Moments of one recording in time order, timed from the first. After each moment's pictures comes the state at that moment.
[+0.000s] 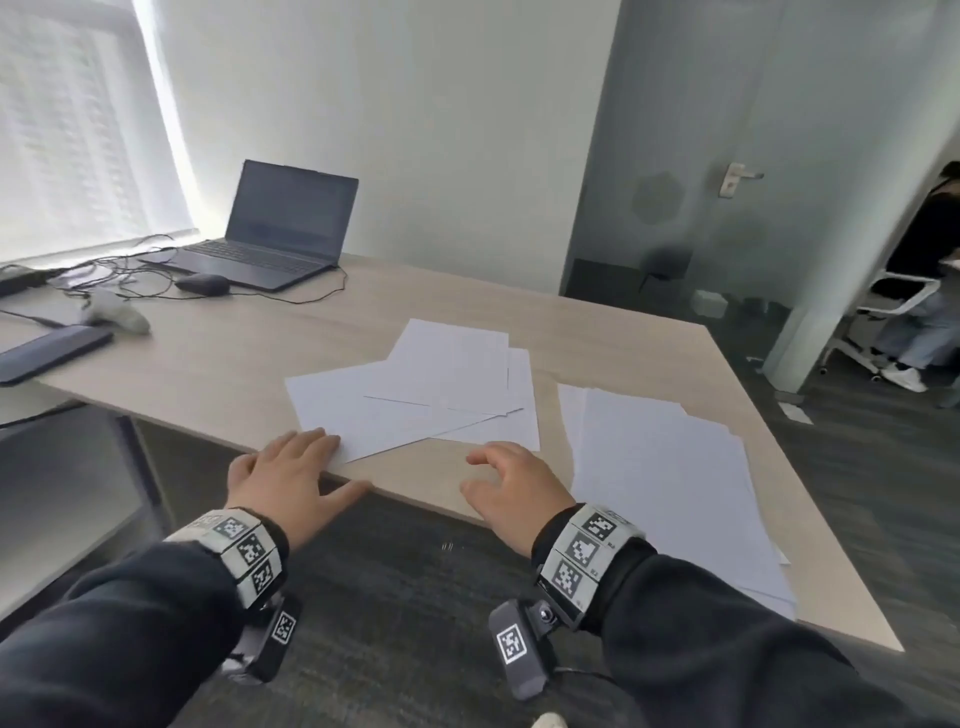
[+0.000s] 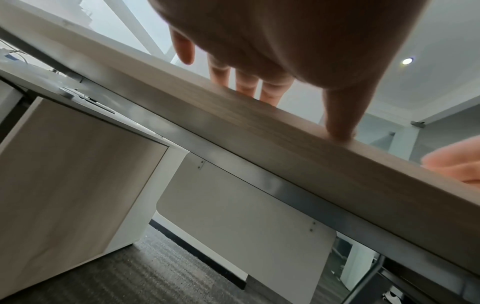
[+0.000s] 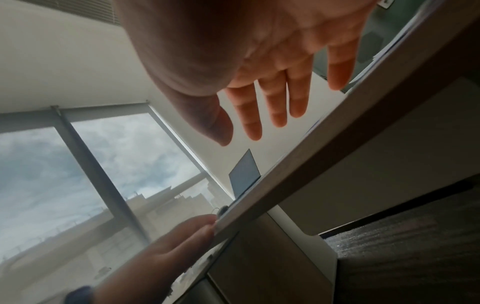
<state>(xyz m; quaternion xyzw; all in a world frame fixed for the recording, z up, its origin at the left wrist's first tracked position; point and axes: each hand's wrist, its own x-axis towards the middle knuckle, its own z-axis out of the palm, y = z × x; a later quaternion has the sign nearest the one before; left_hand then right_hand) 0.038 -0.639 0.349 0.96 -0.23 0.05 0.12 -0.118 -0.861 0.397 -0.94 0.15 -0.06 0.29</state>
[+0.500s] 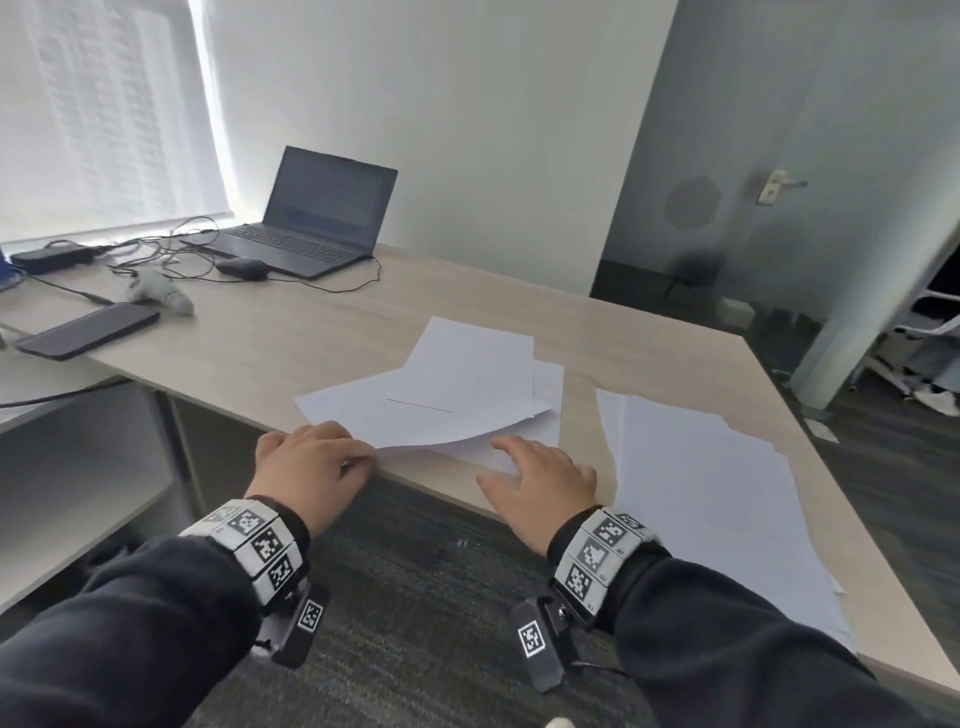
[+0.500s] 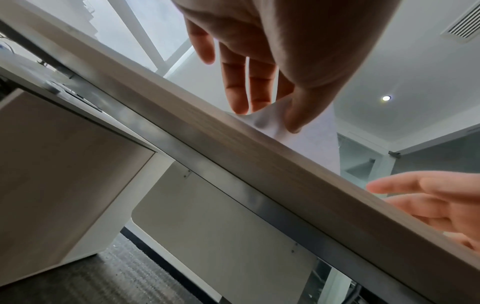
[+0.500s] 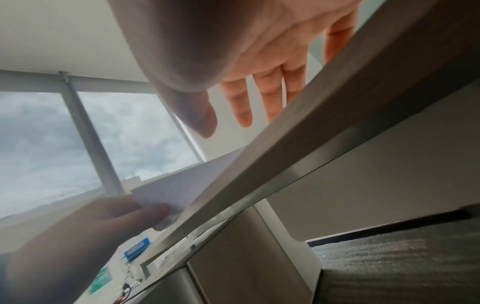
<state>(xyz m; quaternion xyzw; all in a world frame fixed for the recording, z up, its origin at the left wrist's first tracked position) 0.043 -0.623 0.357 0.93 -0.27 0.13 0.20 -0.095 -0.845 0.390 -0.97 0.19 -0.06 0.16</state>
